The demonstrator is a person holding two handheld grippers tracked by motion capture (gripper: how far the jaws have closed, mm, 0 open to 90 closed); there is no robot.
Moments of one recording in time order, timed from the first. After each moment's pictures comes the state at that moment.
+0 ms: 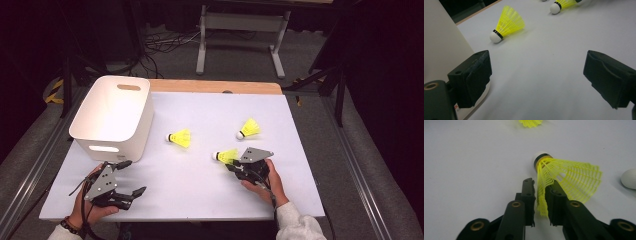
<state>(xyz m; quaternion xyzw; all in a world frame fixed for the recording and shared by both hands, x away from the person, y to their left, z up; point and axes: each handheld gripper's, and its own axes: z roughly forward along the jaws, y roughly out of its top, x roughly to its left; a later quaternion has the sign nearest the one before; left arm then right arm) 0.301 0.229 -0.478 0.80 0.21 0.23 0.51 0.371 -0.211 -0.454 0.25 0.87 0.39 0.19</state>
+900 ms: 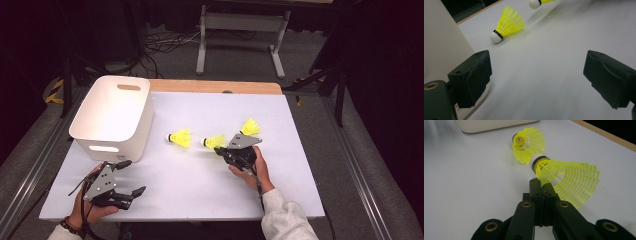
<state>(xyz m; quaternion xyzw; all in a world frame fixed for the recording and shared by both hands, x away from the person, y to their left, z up) 0.301 0.230 -0.479 0.80 0.21 0.23 0.51 0.403 -0.172 -0.437 0.23 0.85 0.43 0.20</state>
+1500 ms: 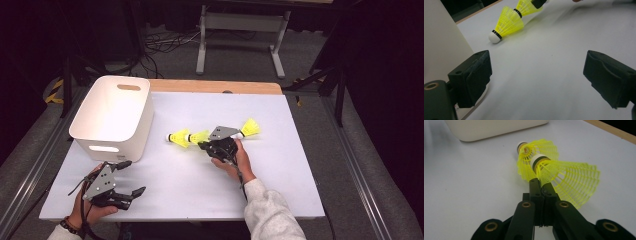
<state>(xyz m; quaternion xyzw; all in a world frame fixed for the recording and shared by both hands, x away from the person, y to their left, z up) 0.301 0.231 -0.479 0.80 0.21 0.23 0.51 0.432 -0.124 -0.444 0.24 0.86 0.43 0.17</state>
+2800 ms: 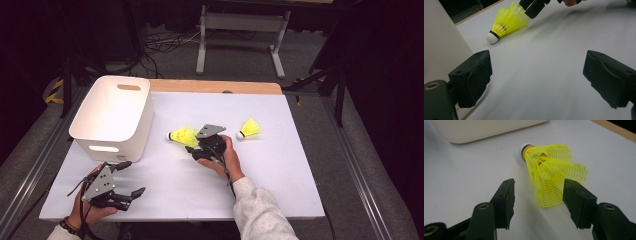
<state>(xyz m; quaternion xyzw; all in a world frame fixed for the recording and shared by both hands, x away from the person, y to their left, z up) 0.300 0.232 -0.479 0.80 0.21 0.23 0.52 0.436 -0.093 -0.446 0.25 0.86 0.40 0.19</state>
